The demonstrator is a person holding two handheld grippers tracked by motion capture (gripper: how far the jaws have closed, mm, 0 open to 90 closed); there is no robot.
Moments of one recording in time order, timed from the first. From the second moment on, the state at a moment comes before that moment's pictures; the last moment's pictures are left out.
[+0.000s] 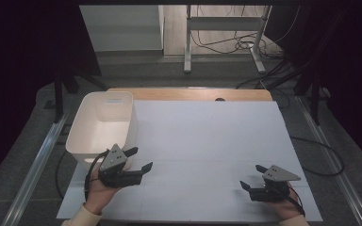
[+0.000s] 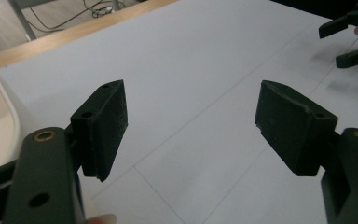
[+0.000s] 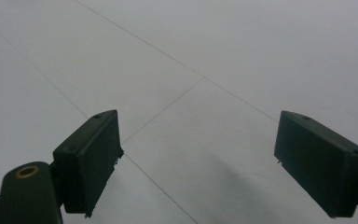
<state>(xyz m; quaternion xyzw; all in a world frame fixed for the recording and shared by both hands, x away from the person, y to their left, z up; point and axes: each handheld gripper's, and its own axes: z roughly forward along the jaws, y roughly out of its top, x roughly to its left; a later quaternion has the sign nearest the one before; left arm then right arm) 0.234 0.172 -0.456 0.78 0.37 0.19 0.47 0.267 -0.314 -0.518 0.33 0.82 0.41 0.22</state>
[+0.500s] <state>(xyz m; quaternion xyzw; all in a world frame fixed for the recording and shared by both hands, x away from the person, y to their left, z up) 0.228 0.176 -0.496 0.79 0.38 0.16 0.45 0.266 -0.313 -0.517 0.32 0.82 0.42 0.22</state>
